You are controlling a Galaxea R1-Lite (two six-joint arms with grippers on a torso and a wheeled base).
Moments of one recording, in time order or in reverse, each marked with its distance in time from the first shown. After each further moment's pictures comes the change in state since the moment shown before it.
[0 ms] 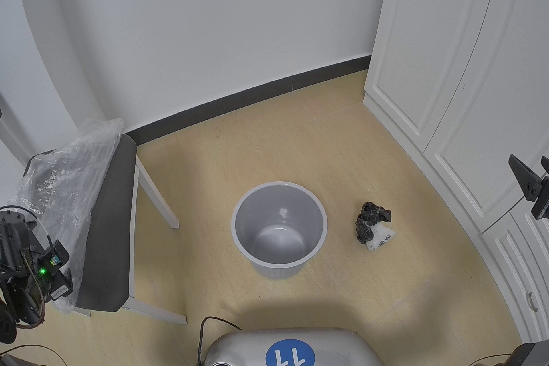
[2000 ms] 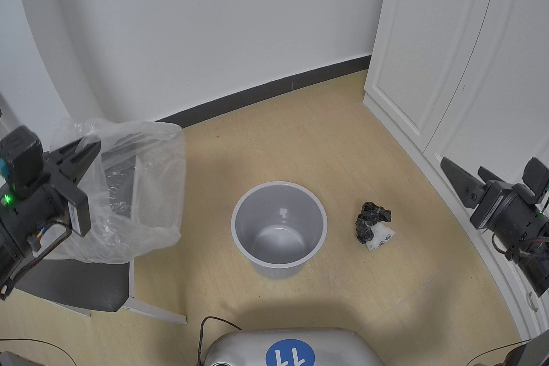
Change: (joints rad) left arm -0.574 -0.144 -0.376 -0.010 -0.134 -0.540; right arm 0.343 0.323 0.059 -0.375 -0.136 0.251
